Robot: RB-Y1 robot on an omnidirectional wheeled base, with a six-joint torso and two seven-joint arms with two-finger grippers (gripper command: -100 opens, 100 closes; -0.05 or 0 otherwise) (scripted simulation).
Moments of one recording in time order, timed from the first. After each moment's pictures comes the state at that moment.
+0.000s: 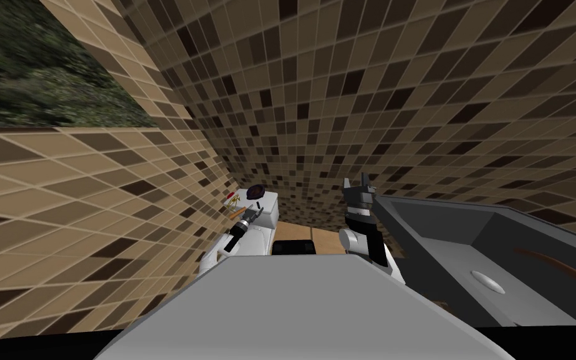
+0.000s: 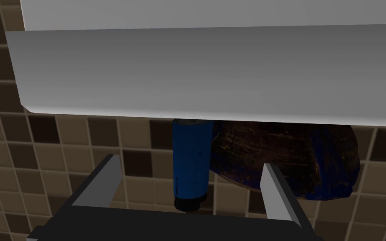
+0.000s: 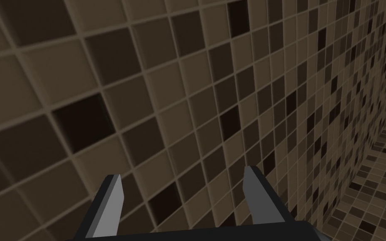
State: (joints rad) left arm 0.29 0.44 -0.05 -1.50 -0.63 -0.40 -0.62; right arm 0.49 0.00 -0.06 -2.26 -0.09 -0.43 -0.16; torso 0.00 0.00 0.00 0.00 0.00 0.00
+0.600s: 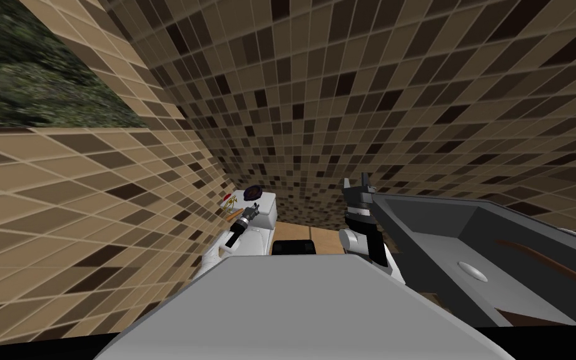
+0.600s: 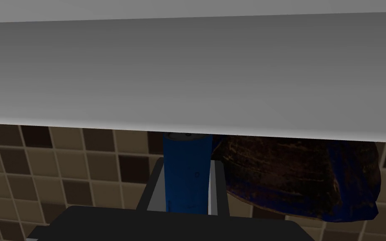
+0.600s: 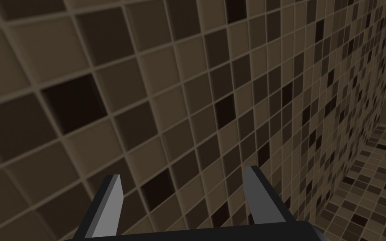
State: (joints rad) left arm 0.24 0.44 -0.04 -1.45 -0.63 -0.39 -0.61; right arm 0.49 0.00 -0.06 -2.26 -0.09 -0.43 -0.16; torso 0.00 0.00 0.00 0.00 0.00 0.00
